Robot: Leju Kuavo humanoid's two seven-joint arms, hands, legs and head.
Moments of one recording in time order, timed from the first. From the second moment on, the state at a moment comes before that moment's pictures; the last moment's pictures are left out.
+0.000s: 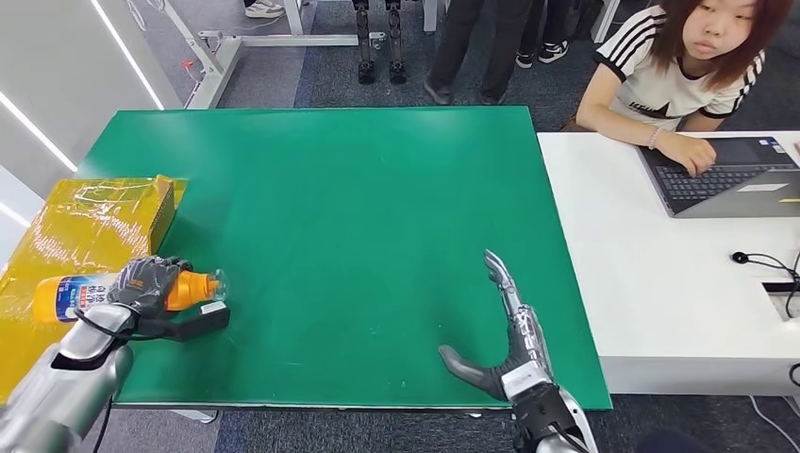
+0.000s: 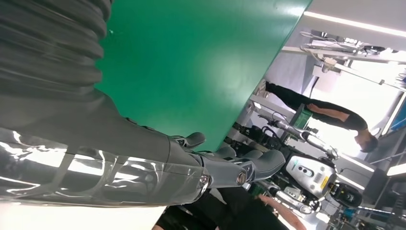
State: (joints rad) left arm -0.49 0.40 -0.37 -0.74 -1.32 0.38 -0.34; right arm 0.09 0.04 0.37 -1.67 0.33 -0.13 -0.48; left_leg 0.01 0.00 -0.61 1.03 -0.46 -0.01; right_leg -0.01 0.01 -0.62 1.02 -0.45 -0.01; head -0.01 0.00
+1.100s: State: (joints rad) left arm -0.57 0.40 -0.29 -0.41 -1.23 0.46 -0.41; right arm 0.18 0.02 0.39 -1.75 0.40 -0.09 -0.46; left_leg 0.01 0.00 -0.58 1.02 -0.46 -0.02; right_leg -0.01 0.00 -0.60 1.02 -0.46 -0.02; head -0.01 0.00
